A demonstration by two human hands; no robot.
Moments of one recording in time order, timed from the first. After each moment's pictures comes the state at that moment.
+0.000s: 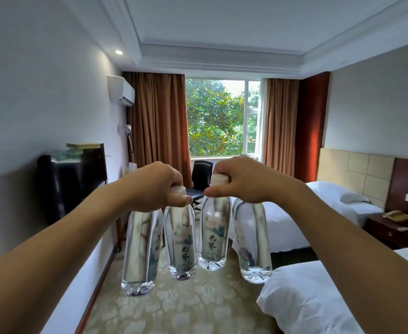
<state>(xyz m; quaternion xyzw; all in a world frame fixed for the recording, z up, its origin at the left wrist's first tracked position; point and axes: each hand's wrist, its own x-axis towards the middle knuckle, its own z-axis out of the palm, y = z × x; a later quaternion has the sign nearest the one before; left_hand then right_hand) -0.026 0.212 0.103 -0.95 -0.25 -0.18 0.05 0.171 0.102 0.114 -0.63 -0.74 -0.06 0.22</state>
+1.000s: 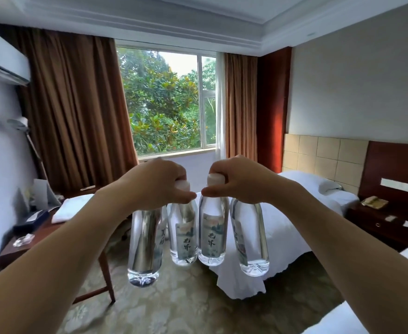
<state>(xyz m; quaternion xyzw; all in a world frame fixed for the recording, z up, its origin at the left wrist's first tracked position) 0.357 0.894 0.103 -0.97 -0.15 -0.18 0.07 0.518 0.758 0.093 -0.72 -0.66 -0.11 0.22</state>
